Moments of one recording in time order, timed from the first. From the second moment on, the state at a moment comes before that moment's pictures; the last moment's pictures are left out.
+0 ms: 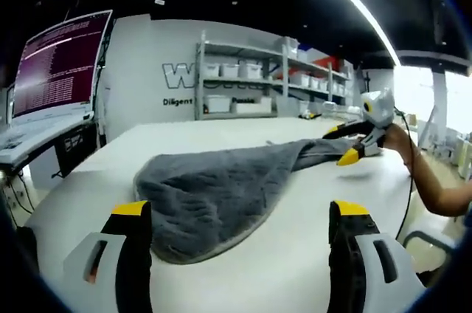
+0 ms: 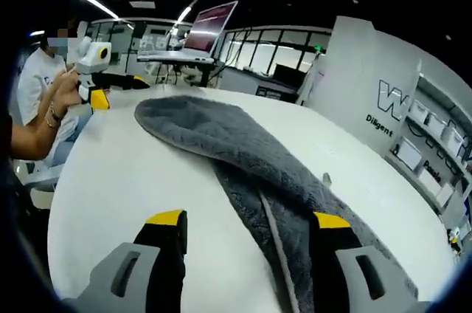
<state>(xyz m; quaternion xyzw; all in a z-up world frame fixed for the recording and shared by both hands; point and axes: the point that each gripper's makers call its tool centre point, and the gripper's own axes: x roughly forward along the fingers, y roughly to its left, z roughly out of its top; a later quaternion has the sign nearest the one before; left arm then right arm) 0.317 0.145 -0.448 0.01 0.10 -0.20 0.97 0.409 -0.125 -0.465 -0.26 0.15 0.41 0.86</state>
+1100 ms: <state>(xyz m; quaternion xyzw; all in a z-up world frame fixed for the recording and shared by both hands) 0.309 0.146 -0.443 0.01 0.10 -0.20 0.98 0.431 -0.166 -0.485 -0.35 0.18 0.34 0.85</state>
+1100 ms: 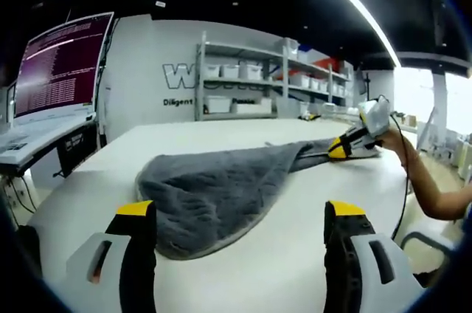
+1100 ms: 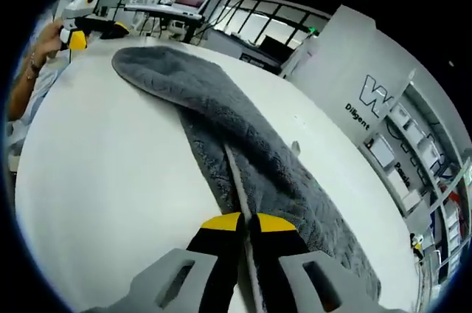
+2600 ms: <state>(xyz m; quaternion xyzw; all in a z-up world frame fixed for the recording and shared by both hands) 0.302 0.162 -0.454 0.01 0.12 -0.20 0.97 0.344 -0.190 -0.479 -0.32 0.17 0.47 0.81</state>
